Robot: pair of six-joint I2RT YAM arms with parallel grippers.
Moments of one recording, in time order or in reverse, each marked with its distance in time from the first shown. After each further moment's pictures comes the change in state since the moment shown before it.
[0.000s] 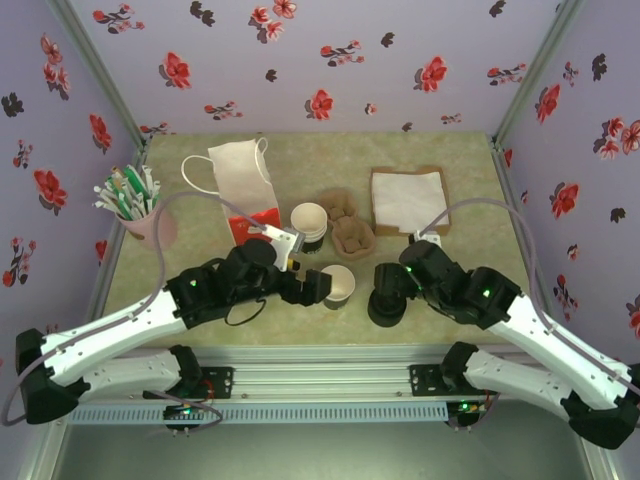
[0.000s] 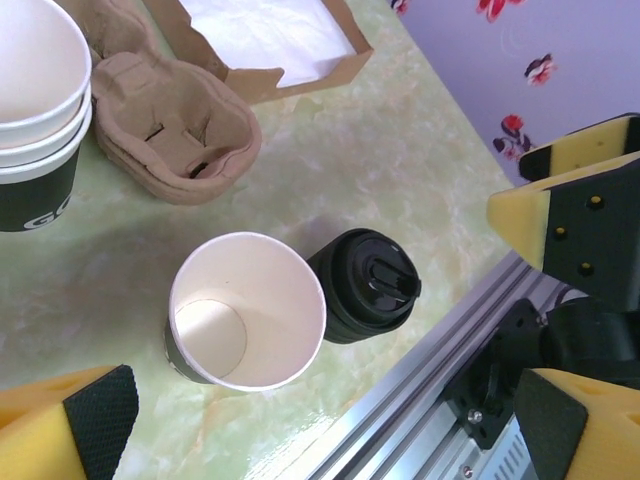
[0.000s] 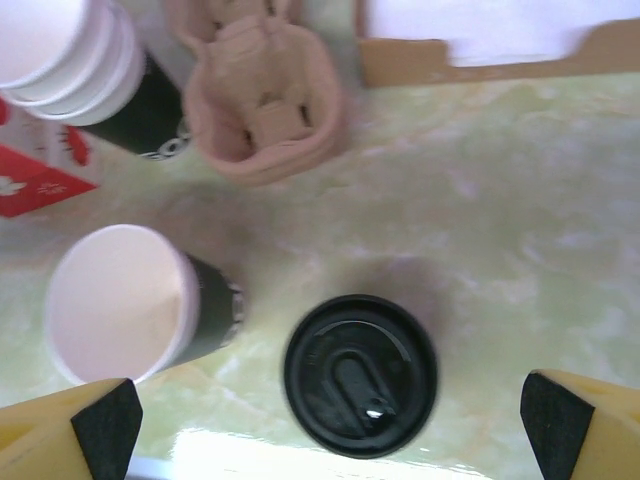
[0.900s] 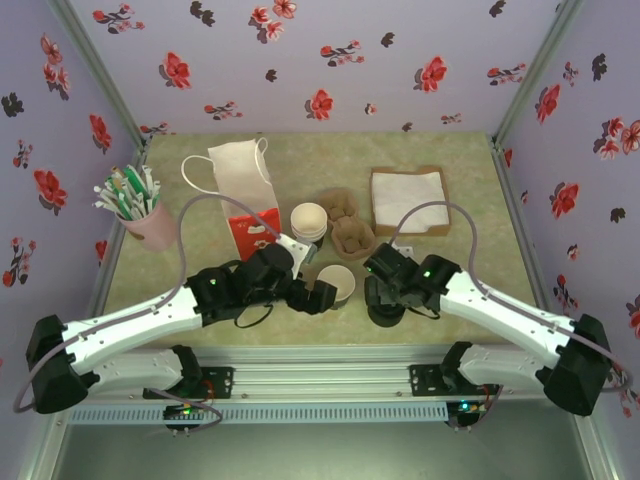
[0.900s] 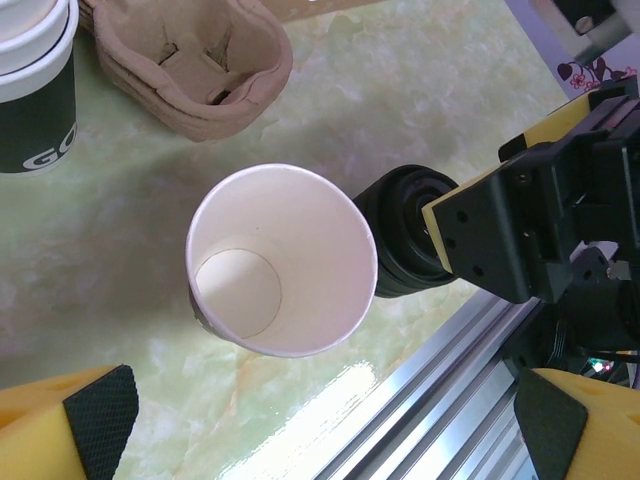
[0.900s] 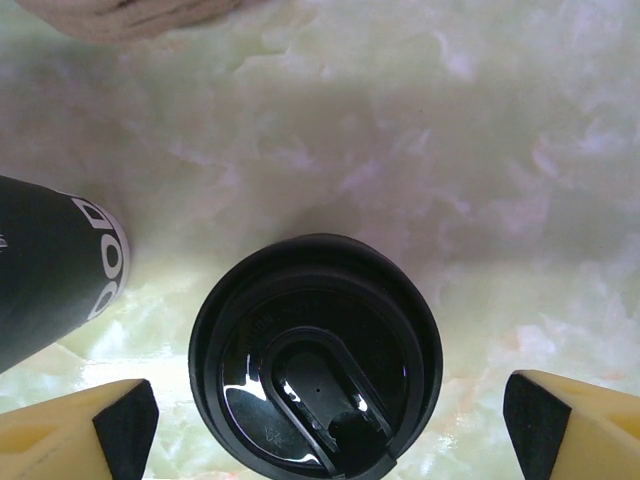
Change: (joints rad) left arm -0.016 0.072 -0.041 -0.013 0.000 0.027; right arm 0.000 0.301 -0.084 0.058 -0.057 0.014
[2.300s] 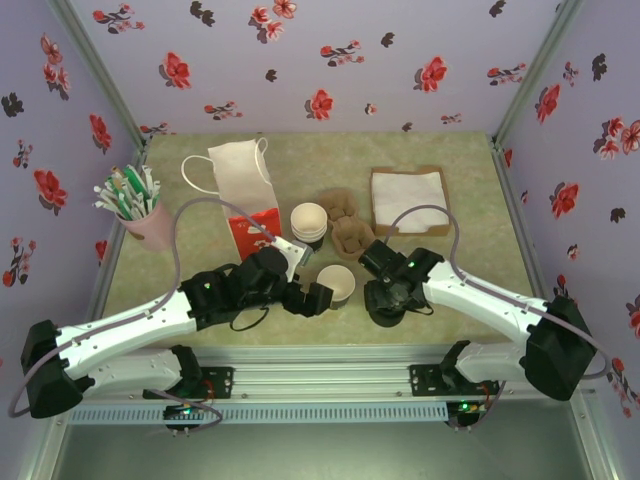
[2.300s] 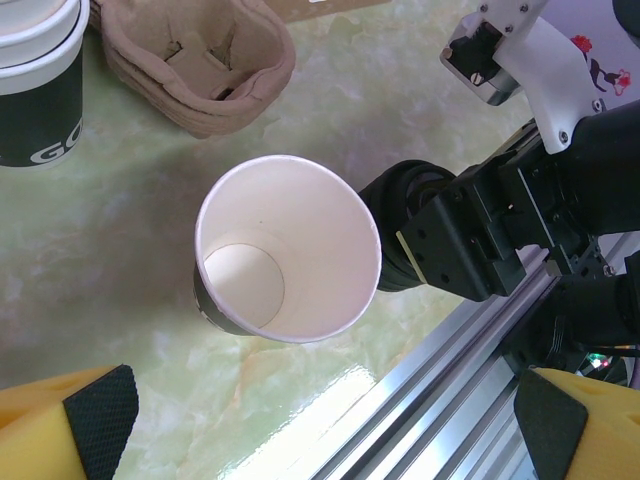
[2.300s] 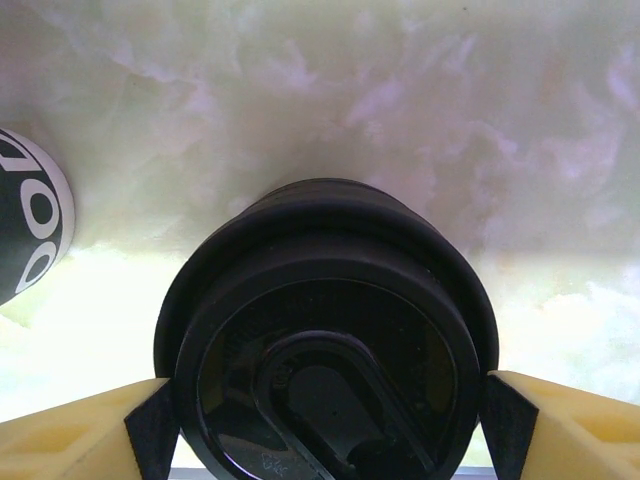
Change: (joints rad) left arm 0.000 -0.043 -0.035 0.010 -0.001 0.000; right arm -0.064 0.122 -0.012 0.010 -0.127 -0.051
